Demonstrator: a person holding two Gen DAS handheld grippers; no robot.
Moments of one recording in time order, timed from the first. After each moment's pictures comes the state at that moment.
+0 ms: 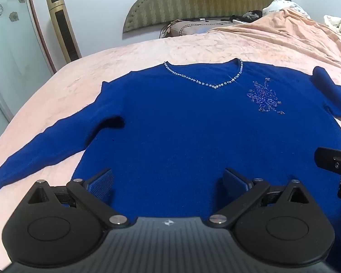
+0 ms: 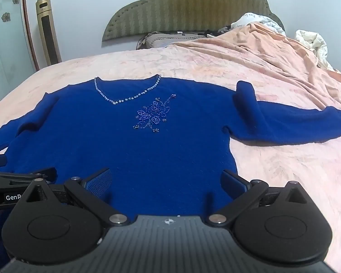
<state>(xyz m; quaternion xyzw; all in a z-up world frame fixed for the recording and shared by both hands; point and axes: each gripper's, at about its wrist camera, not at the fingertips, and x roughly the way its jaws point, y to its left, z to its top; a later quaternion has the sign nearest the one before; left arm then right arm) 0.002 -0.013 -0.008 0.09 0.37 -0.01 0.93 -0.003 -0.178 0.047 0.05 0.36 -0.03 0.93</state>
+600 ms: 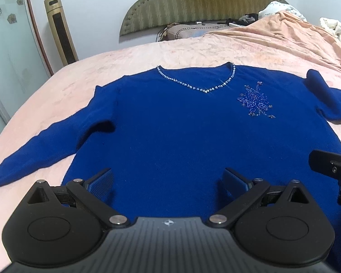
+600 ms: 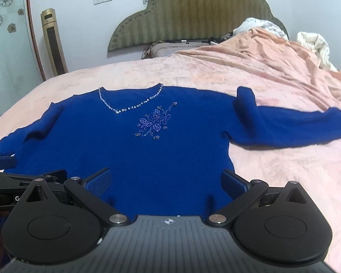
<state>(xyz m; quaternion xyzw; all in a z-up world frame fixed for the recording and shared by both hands) 0.002 -0.023 -0.006 0.09 0.36 -0.02 0.93 -0.010 -0.188 0.046 0.07 0.33 -0.01 0.94</state>
